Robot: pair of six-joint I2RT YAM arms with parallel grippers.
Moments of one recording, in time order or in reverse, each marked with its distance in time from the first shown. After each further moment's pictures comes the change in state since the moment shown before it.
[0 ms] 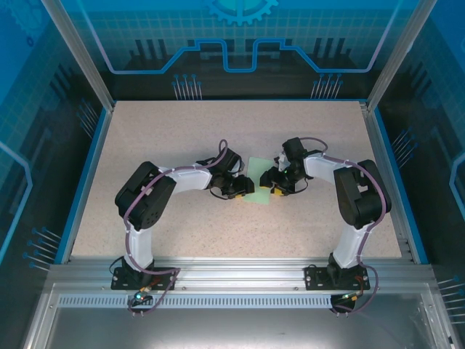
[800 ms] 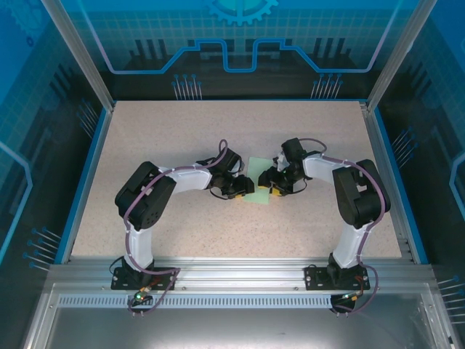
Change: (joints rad) left arm 0.000 0.000 0.000 0.000 0.000 0.000; right arm 0.011 0.006 -0.009 0.050 -0.035 0.037
